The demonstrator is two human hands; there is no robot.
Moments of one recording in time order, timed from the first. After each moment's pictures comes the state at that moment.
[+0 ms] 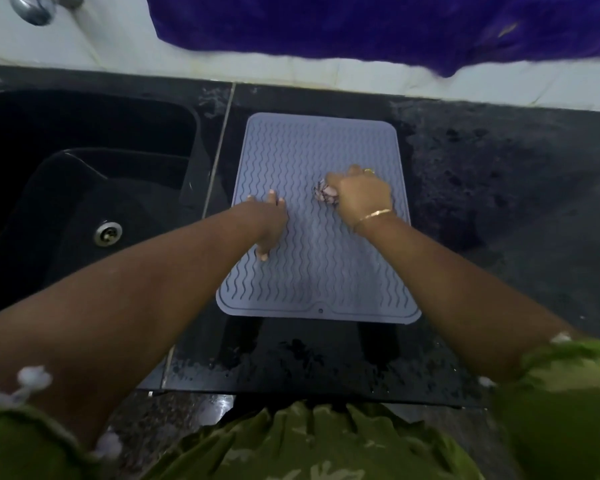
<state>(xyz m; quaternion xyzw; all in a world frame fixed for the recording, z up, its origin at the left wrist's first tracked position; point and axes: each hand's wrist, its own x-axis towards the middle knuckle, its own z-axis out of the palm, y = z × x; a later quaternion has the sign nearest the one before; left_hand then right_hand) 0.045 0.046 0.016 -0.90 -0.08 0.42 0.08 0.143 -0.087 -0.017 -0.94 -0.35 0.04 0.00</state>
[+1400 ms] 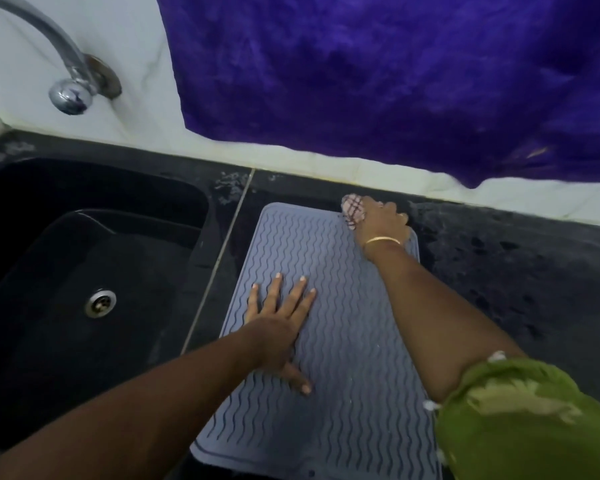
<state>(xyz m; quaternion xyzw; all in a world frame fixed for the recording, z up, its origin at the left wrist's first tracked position) 0.065 0.071 -0.054 -0.95 -0.02 0.28 -0.10 0.300 -0.015 -0.035 -0.99 -0.14 0.05 0.06</state>
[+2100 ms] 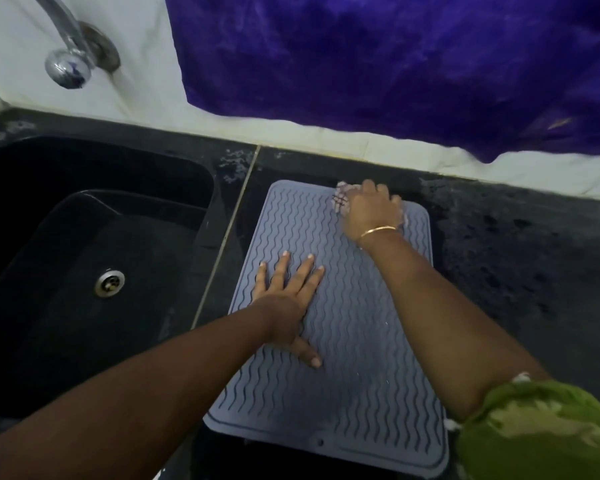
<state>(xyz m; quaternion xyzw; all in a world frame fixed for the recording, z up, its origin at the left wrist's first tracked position) 0.068 0.065 -0.044 -0.95 -0.04 0.30 -0.08 0.259 -0.006 -0.026 -0.95 -0.30 0.00 0.00</state>
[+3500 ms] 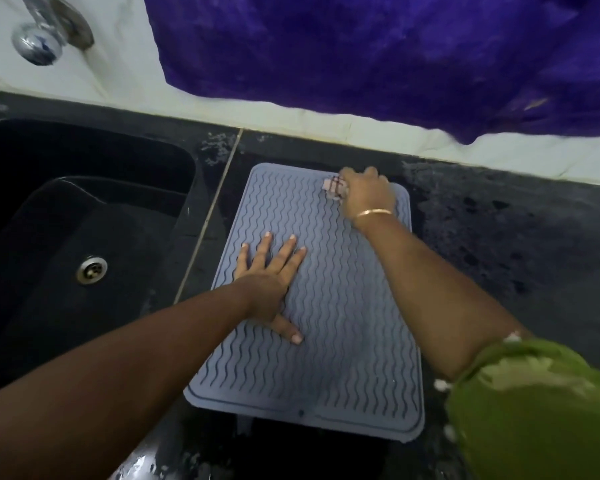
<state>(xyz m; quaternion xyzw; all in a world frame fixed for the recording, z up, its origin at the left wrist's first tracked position) 0.068 0.066 -0.042 -0.95 -0.04 0.31 -0.08 0.267 -0.032 -0.027 -0.96 -0.28 0.00 0.05</state>
